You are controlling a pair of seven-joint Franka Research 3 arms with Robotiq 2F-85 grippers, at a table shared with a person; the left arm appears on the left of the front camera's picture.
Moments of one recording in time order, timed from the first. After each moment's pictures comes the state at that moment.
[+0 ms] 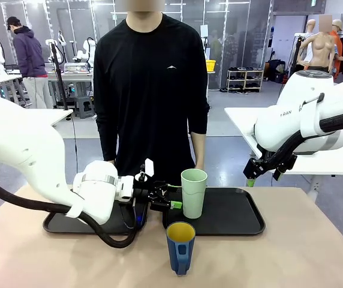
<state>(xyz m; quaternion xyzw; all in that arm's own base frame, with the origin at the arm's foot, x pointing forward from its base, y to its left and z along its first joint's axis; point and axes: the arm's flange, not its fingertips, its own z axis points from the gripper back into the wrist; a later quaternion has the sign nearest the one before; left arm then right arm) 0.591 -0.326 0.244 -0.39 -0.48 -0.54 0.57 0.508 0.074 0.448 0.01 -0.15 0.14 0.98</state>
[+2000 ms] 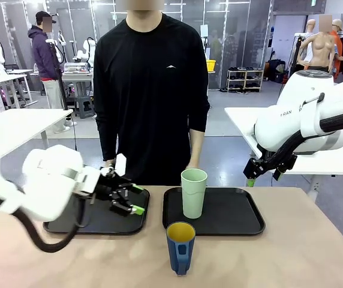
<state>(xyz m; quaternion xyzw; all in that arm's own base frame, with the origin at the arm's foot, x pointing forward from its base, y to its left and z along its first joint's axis) 0.510 -0.210 0.320 -0.25 -0.41 -0.61 0.63 0.508 0.074 0.447 0.01 -0.15 0.14 0.98</state>
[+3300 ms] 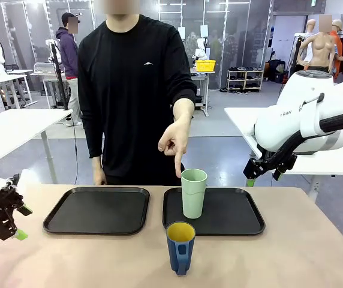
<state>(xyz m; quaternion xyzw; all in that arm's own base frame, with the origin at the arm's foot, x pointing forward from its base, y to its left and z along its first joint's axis) 0.415 0.026 0.356 -0.08 -0.24 -0.59 0.77 0.508 0.074 0.448 0.01 -0.15 0.14 0.98</state>
